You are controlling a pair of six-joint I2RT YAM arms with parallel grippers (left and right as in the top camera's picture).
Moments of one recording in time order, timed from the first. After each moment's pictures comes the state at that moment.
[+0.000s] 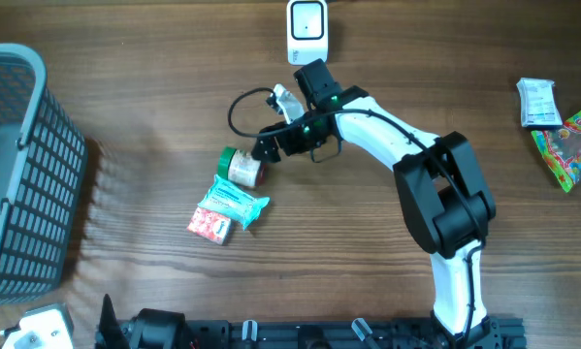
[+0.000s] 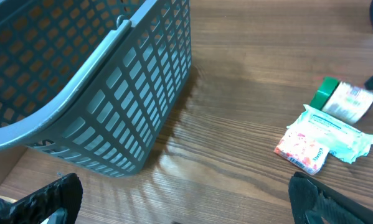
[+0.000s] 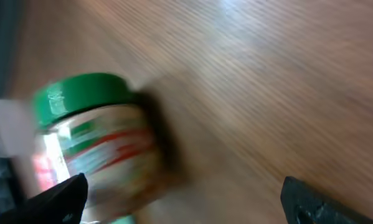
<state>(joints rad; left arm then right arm) -0.16 0.23 1.23 -1.60 -0.48 -0.13 0.51 2.18 1.55 -0.59 -0.60 0.04</state>
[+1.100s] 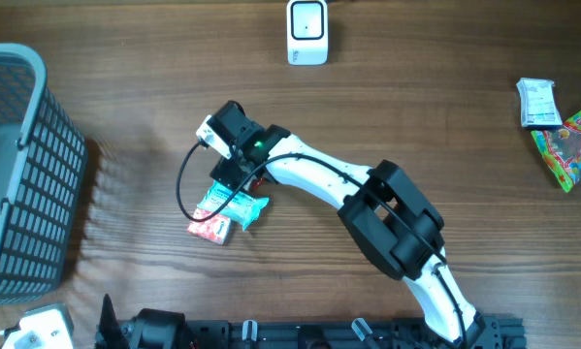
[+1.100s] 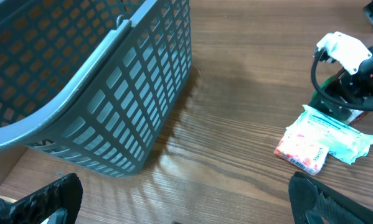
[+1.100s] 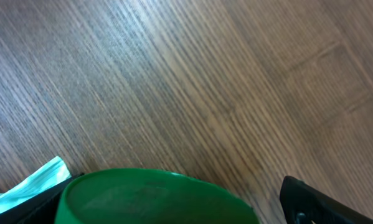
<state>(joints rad) -0.16 0.23 1.23 -1.60 -0.48 -0.13 0.84 2.26 1.66 -0.46 0.01 -0.21</state>
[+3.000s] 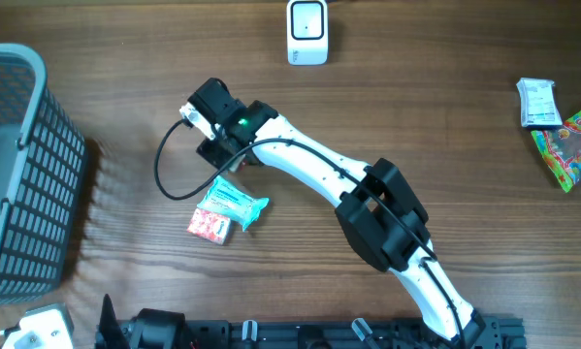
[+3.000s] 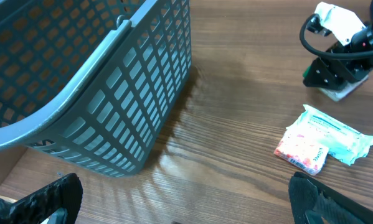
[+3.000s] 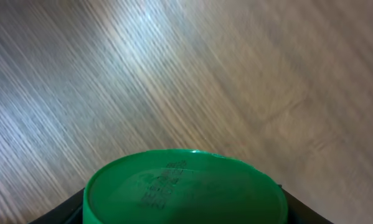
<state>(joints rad) -0.16 0.23 1.23 -1.60 -0.48 -0.13 0.84 2.35 1.97 -0.66 -0.03 -0.15</state>
